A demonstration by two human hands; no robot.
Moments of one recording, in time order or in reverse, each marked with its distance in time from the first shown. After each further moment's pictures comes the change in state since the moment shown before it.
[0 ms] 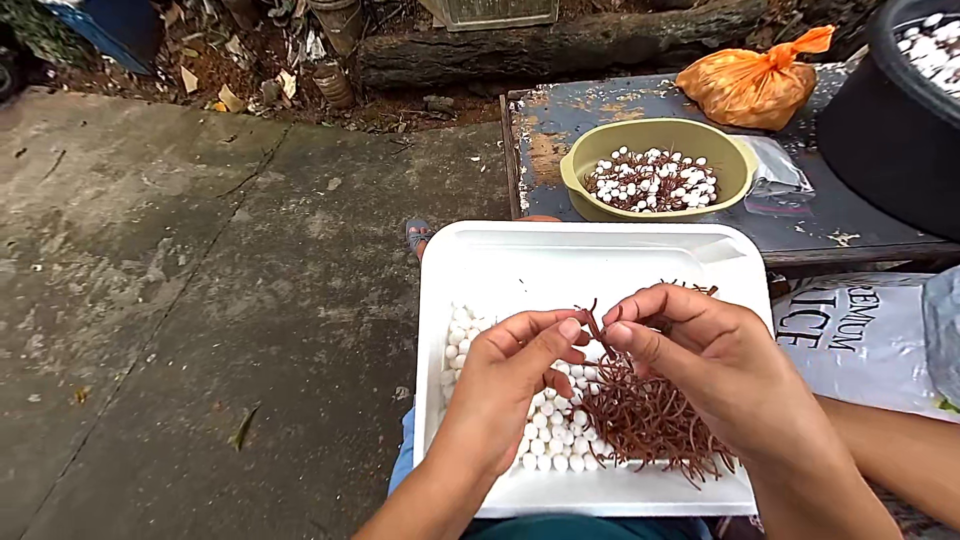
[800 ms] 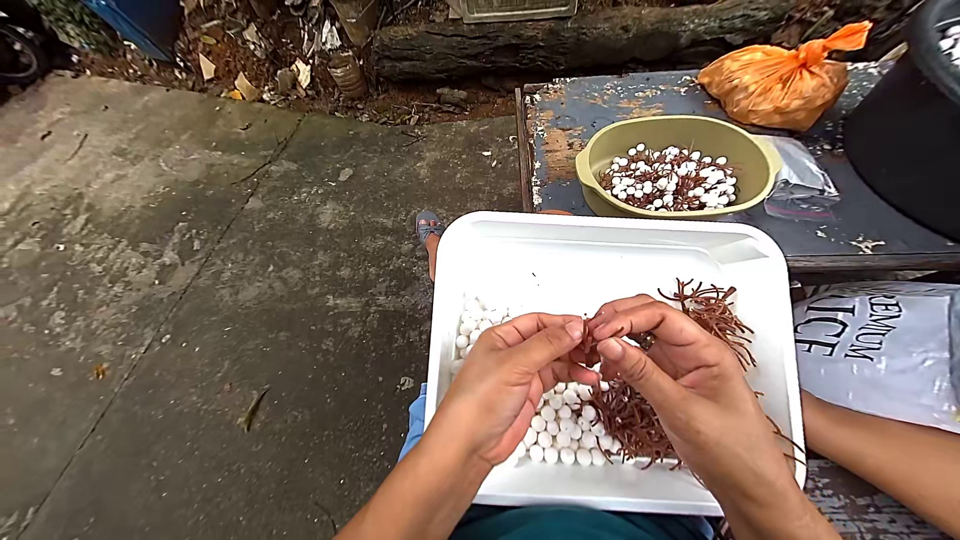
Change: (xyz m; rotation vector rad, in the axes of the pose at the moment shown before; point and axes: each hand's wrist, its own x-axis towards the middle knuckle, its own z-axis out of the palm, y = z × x) left_hand -0.004 0.009 -0.005 -0.167 -0.028 -0.133; right_hand -0.014 0.018 0.027 0.164 0.024 -0.064
